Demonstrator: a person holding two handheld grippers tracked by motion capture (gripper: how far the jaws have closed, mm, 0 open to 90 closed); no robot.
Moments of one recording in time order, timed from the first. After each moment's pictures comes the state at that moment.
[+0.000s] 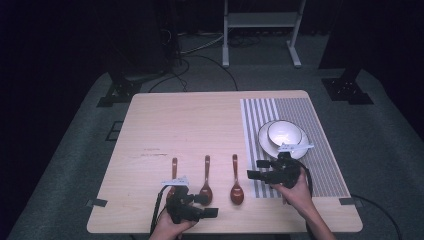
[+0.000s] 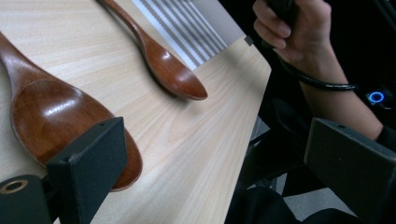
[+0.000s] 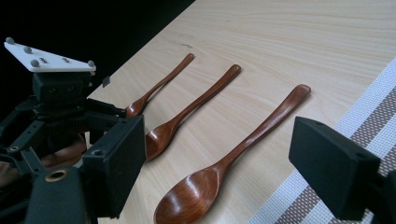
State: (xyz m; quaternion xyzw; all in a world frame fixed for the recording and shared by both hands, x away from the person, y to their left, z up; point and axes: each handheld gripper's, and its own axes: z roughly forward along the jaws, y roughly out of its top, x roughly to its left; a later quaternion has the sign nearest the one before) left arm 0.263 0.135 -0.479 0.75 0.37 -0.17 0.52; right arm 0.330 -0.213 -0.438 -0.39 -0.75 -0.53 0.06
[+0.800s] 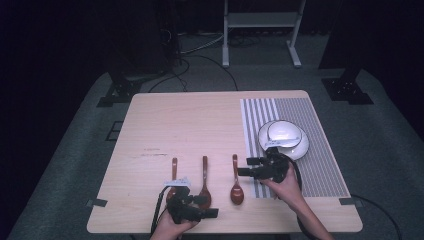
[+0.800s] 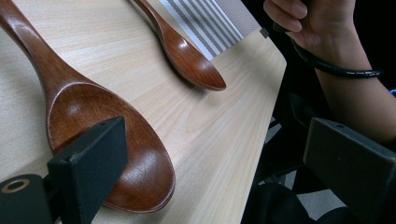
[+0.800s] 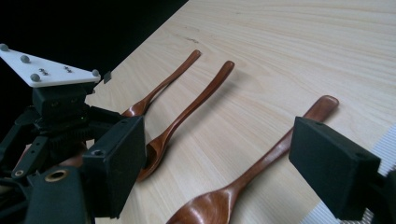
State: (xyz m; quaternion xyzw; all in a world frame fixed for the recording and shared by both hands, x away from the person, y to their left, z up) left arm 0.265 0.134 -0.486 0.76 0.38 -0.16 0.51; right arm 0.347 -0.185 -0.437 -0.38 -0.76 -0.52 0.08
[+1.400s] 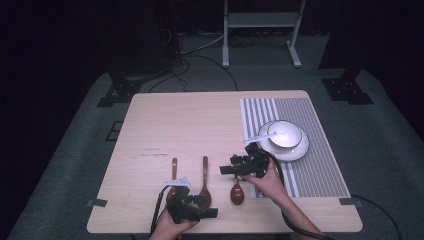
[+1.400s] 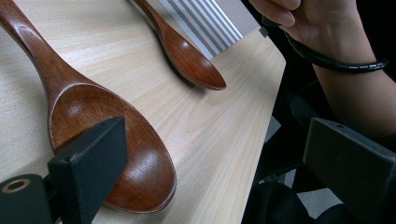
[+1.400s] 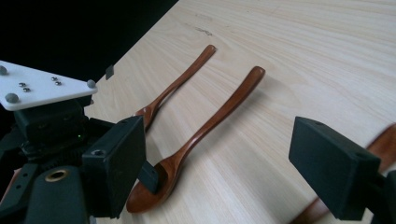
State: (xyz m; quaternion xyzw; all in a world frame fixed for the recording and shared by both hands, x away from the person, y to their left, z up) left arm 0.265 0.135 -0.486 0.76 0.38 -0.16 0.51; right arm 0.364 -0.135 -0.437 -0.37 -0.78 -0.49 0.11
